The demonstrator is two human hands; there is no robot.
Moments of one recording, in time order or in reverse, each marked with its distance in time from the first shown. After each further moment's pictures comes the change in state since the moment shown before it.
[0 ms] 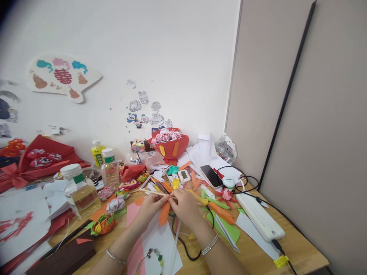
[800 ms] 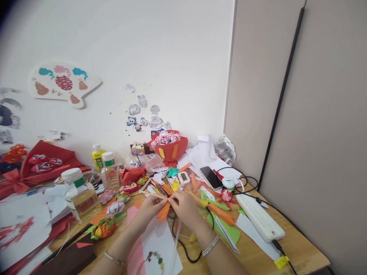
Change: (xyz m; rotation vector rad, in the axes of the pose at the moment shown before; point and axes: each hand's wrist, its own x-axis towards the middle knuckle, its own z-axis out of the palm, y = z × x) left_hand -0.001 0.003 -0.003 -0.043 -0.007 -0.028; right_hand 0.003 0.003 0.000 0.073 -0.014 0.056
